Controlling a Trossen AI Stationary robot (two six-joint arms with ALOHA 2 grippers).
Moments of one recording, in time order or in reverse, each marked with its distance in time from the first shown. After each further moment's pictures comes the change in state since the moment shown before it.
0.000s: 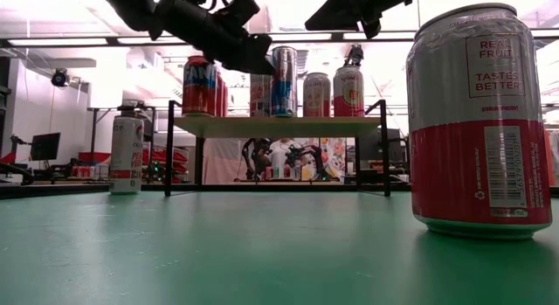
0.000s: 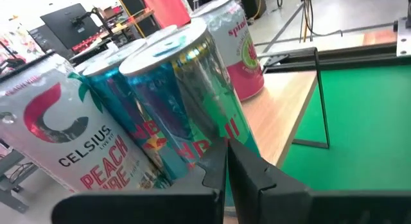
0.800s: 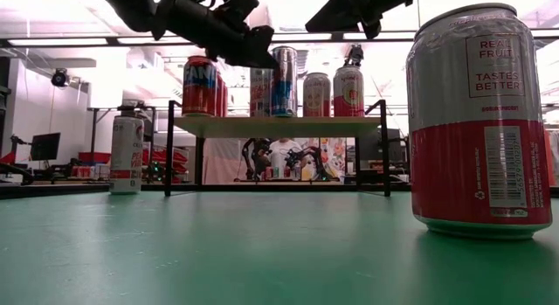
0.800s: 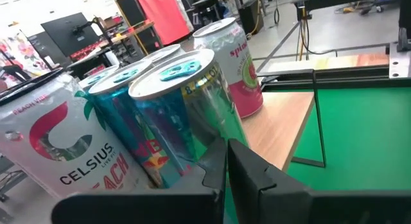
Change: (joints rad) left arm 0.012 0.000 0.000 0.065 0.035 0.000; right arm 0.000 0.000 0.000 -0.011 0.000 -0.002
